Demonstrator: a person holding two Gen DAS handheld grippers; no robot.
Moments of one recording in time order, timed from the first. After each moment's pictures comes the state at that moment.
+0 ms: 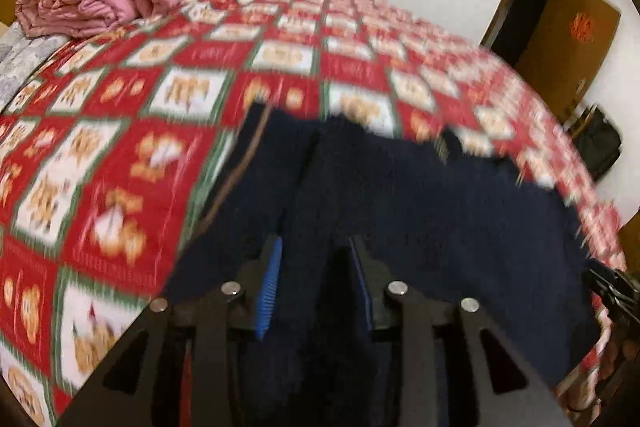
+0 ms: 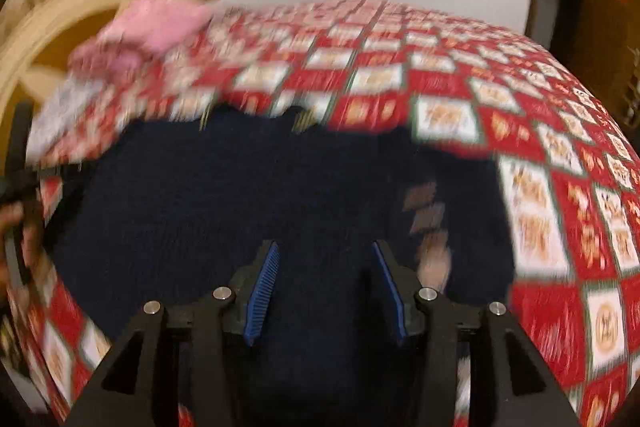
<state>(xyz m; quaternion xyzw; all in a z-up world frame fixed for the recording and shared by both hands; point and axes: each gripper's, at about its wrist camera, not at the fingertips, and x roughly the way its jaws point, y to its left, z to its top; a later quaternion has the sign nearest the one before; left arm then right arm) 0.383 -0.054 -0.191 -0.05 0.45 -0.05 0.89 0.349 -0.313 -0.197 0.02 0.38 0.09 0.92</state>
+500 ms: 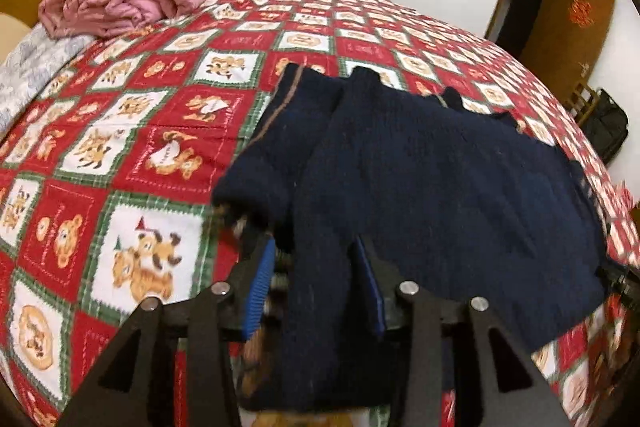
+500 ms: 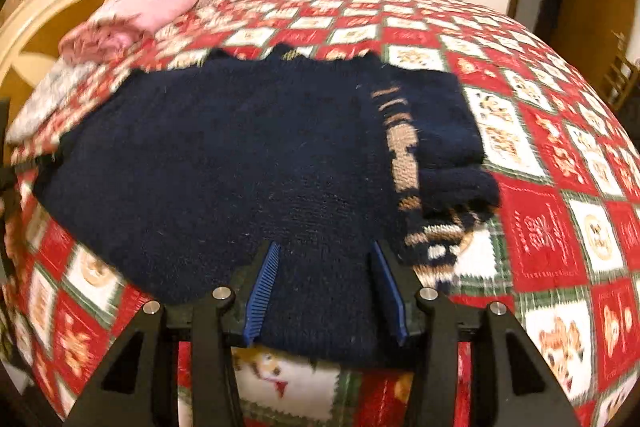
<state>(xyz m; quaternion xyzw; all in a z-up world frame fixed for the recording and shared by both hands) 0.317 -0.020 -0.195 -0.02 0.43 -0.05 0.90 0.295 -0.328 -0.214 0.04 0.39 0.07 0.92</state>
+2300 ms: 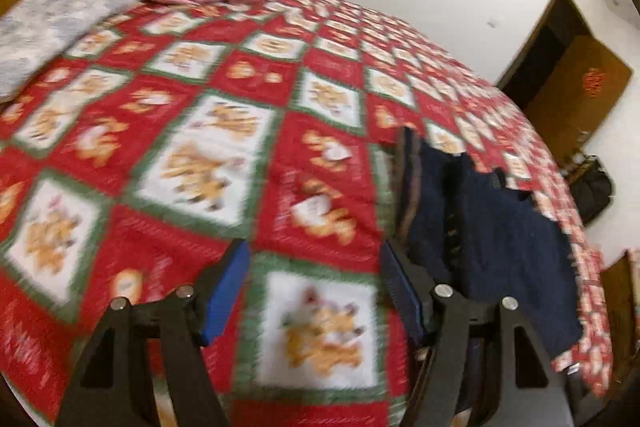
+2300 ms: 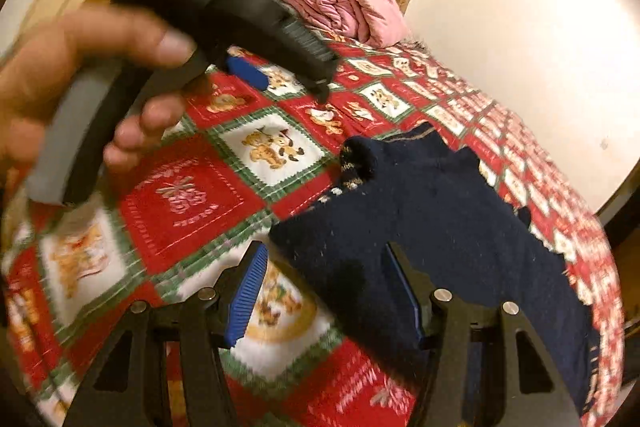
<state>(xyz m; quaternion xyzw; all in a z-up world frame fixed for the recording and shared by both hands) 0.364 0.120 -0.179 -0.15 0.43 -0.07 0.89 0.280 0.061 -0.185 -0.25 0.26 0.22 0.91</state>
